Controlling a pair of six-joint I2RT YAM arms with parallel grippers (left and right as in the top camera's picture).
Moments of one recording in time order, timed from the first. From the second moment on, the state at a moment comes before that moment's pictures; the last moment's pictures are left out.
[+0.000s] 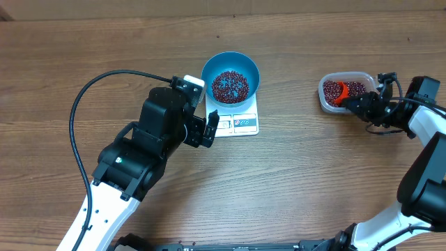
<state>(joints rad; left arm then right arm) -0.48 1.14 1.14 -0.69 -0.06 -0.08 -0.47 1.89 1.13 -0.49 -0.87 -0.03</state>
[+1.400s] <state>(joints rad) -0.48 1.14 1.14 -0.69 -0.06 -0.08 -0.63 1.93 1.12 -0.53 -1.23 -0.03</state>
